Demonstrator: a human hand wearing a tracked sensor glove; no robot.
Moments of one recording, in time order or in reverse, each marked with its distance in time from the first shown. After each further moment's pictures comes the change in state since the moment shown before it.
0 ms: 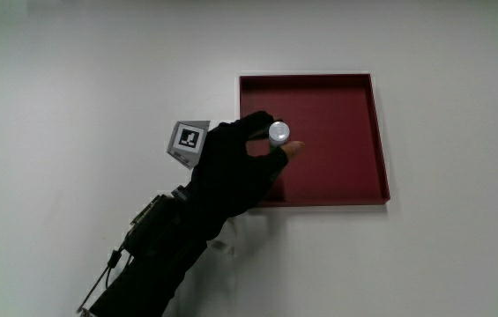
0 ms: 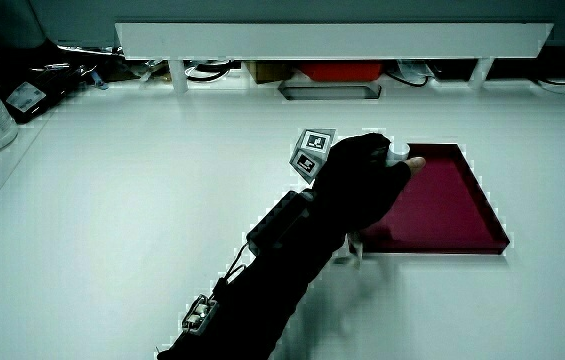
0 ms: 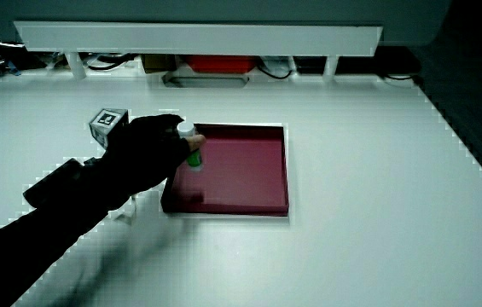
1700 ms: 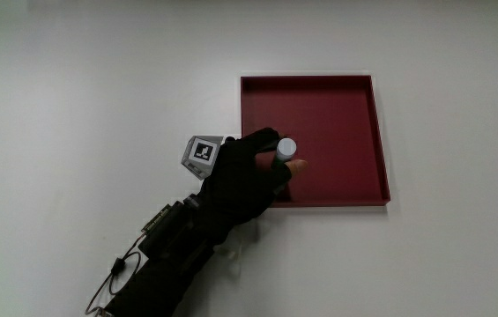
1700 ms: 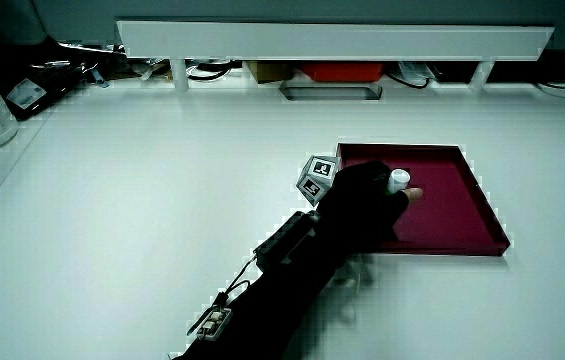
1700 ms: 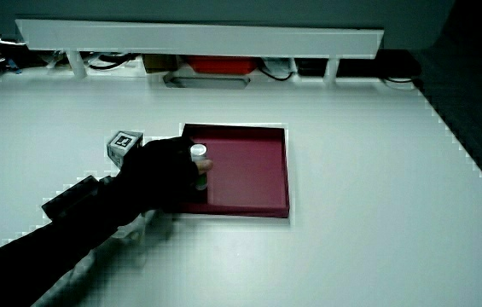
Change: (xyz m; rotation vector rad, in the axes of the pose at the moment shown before) arm -0.037 -0.001 -0.027 -0.064 0.002 0.057
